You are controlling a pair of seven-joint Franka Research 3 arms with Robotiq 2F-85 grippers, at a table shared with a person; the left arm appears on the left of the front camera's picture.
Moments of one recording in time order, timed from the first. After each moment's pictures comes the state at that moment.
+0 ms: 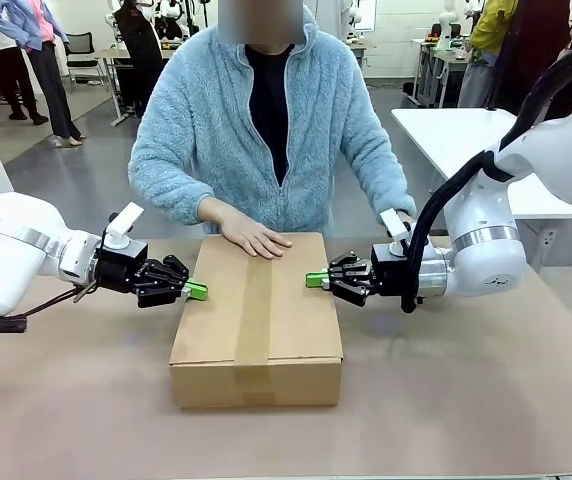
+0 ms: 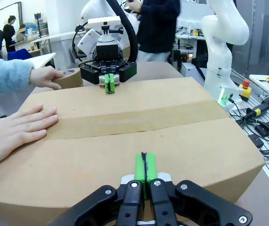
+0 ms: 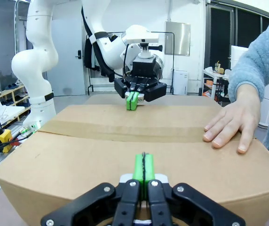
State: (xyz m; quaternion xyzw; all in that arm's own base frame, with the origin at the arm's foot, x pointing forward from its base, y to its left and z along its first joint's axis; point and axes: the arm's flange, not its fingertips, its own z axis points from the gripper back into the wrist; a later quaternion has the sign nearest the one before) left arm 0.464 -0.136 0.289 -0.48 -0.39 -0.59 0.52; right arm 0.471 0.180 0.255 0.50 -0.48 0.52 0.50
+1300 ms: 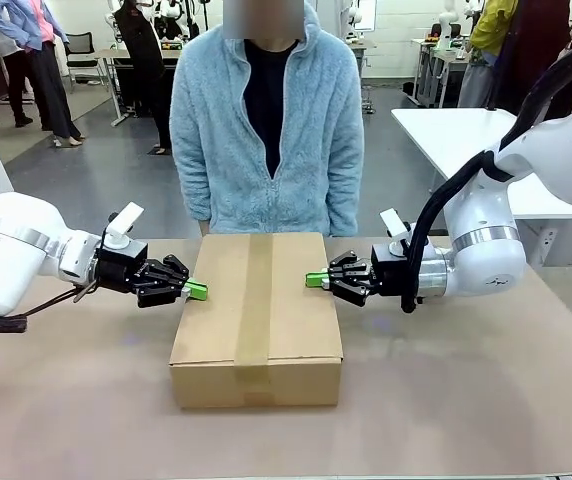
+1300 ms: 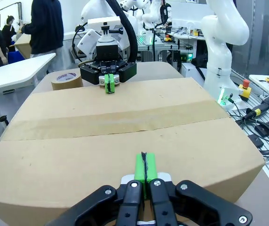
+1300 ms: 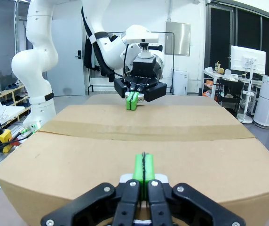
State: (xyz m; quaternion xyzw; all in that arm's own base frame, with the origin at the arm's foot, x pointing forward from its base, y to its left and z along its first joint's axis) left arm 0.464 -0.137 0.289 -0.48 -0.39 -0.59 0.52; right arm 0.471 0.180 0.256 0.50 -0.48 0.52 0.50
